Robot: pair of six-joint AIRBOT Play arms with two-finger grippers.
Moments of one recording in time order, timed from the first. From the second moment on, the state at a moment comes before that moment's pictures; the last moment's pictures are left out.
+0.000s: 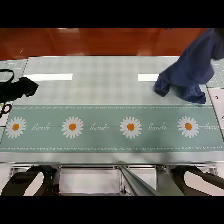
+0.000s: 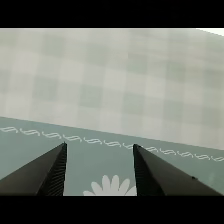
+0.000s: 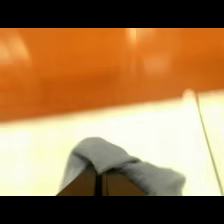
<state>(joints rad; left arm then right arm) 0.05 -0.73 0.94 1.42 -1.04 -1.68 -0.17 -1.26 1.69 -1.38 0.92 1.50</state>
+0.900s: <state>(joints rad) 0.09 -0.61 0.74 1.22 -1.08 -1.59 0.59 -1.19 2.02 -1.59 0.99 1.51</state>
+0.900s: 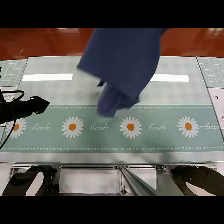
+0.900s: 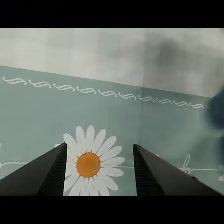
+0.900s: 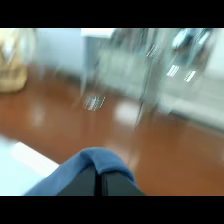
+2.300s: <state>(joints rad) 0.00 -0.82 0.37 0.76 -1.11 -1.41 -0.11 -0.84 0.45 -1.17 1.01 1.63</state>
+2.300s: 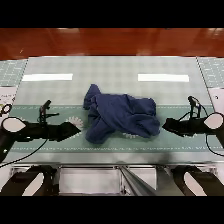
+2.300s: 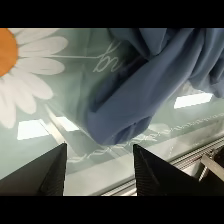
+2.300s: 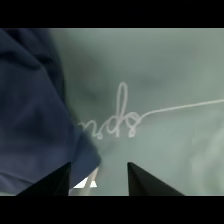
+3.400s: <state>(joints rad) -0.31 -1.15 0.47 0.47 -0.81 -1.24 0.06 -0.83 0.35 -0.97 0.98 1.58</state>
